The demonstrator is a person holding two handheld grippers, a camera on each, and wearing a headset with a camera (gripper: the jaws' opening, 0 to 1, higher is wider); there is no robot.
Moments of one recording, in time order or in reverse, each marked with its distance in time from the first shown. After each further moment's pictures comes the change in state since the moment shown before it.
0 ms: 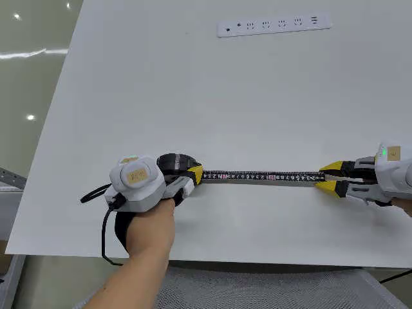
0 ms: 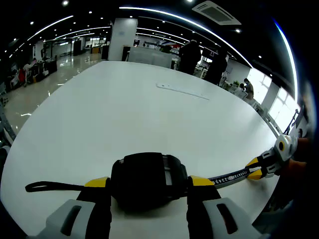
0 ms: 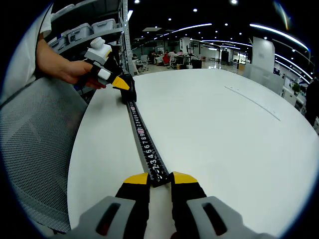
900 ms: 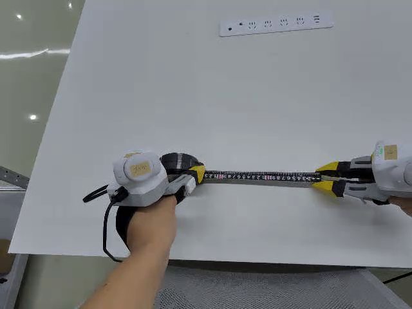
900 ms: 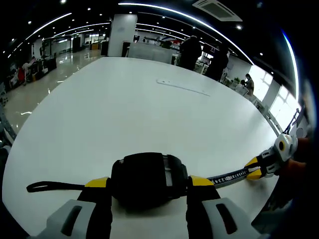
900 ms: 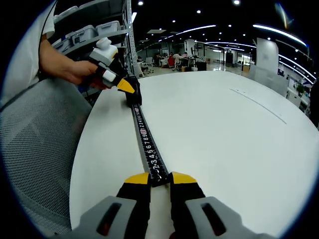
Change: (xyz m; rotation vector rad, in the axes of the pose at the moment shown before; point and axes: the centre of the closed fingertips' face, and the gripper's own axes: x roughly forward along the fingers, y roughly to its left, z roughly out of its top) left arm 0.000 -0.001 -0.002 0.002 0.034 0.005; right arm 0.009 0.008 0.008 0.002 -0.030 0.052
